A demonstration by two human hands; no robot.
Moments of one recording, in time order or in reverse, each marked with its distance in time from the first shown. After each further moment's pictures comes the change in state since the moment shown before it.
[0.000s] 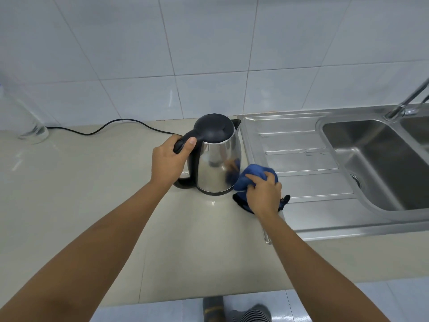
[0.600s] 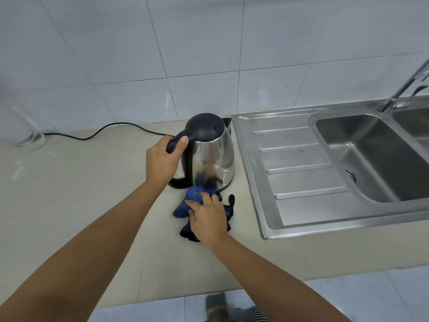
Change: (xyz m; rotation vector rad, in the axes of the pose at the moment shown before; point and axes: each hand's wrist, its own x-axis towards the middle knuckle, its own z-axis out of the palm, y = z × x) left_hand -0.003 0.006 0.000 0.012 0.028 0.020; right_hand -0.088 -0.056 0.063 -0.098 -0.211 -0.510
